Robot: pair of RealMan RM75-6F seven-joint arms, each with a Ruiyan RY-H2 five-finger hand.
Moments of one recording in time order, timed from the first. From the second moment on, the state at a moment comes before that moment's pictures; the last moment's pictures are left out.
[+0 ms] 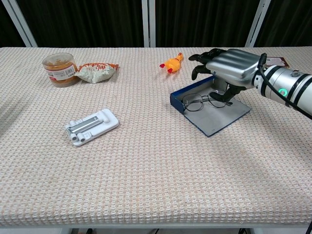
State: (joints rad) left arm -0.27 -1.31 -0.06 -1.37 1.43 1.28 -0.02; right arm 0.77 -1.68 0.11 -1.07 -1.47 0.95 -0.26
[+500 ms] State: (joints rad) left arm -0.27 -1.31 -0.05 -1.37 1.43 1.28 -0.01; right arm 0.71 -1.62 0.05 -1.14 -1.49 0.98 -0.21
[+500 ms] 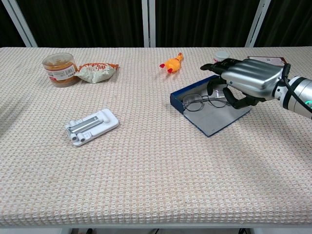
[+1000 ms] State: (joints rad) left arm -0.27 -1.32 -0.05 -1.34 1.43 1.27 -0.03; right arm 0.72 -1.65 0.05 -1.11 -1.47 0.93 -0.24
